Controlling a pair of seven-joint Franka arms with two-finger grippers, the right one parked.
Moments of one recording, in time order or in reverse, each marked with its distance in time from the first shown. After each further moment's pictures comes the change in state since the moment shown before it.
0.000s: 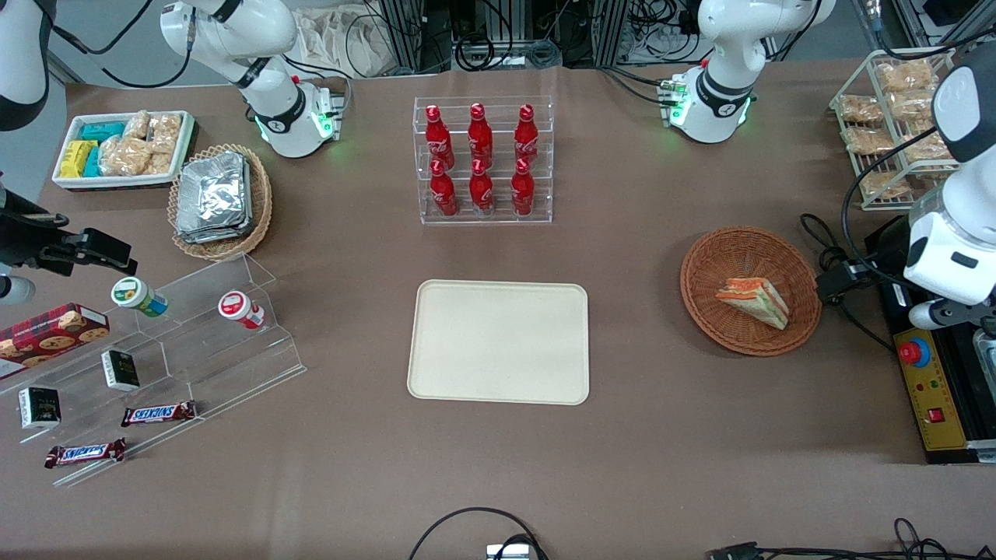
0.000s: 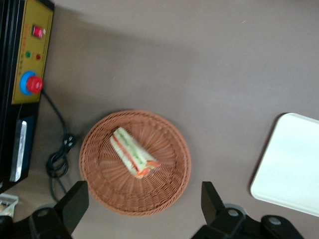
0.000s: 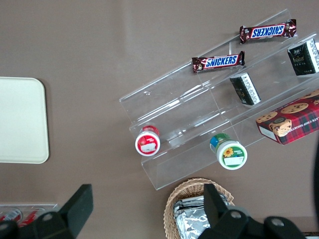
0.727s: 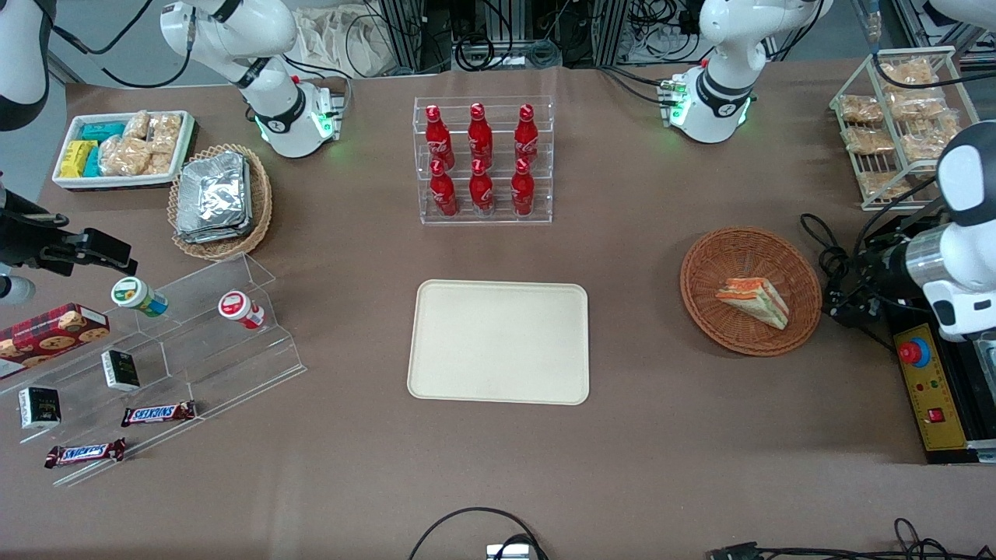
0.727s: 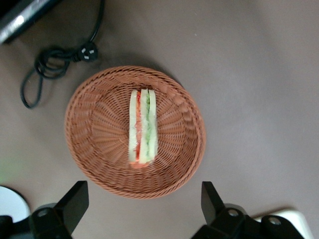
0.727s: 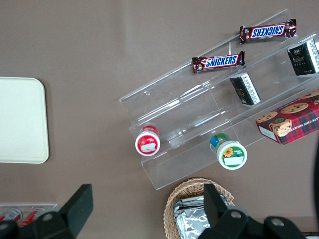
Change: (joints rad) arm 0.104 0.048 0.002 -0.203 -0.084 0.118 -0.713
